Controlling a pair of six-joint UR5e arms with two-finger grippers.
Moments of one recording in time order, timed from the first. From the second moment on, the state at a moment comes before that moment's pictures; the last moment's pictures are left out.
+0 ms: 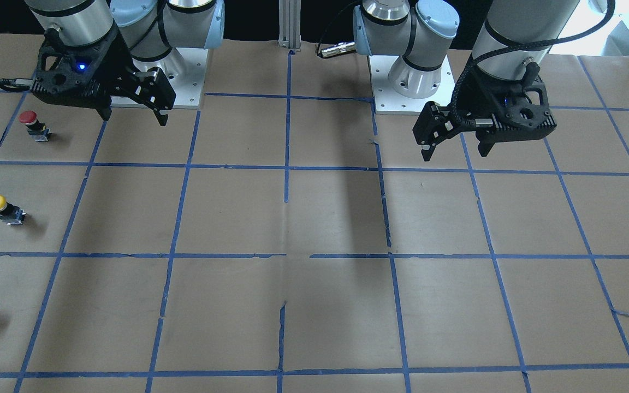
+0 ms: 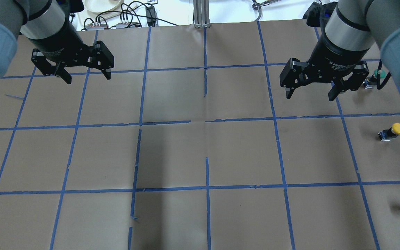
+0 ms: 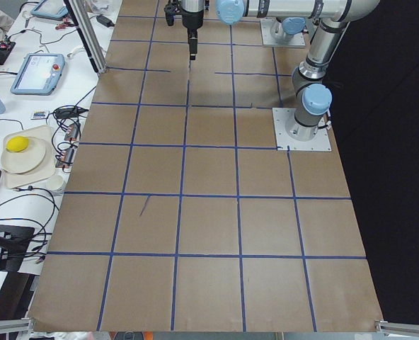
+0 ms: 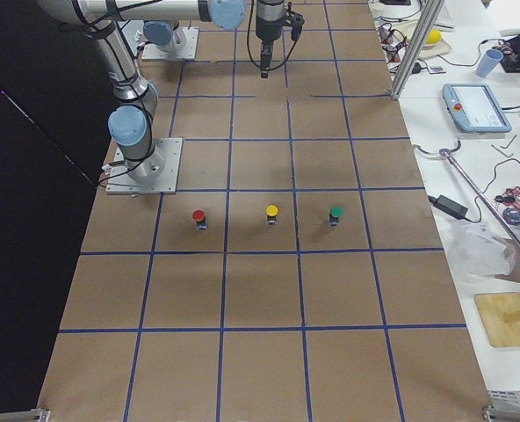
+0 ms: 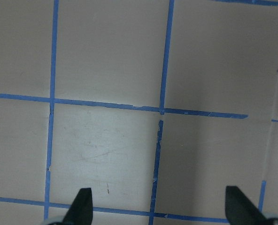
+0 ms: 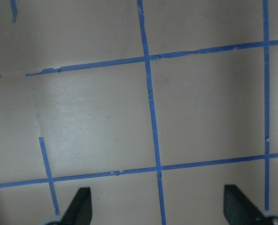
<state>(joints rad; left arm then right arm) -1.54 -1.59 -1.56 -1.51 1.60 -0.07 1.57 -1.65 1.65 -1.53 -1.54 0.10</state>
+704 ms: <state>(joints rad) -1.55 -1.58 -1.55 -1.58 1.60 -0.03 1.56 -1.65 1.65 -1.54 -1.54 0.10</state>
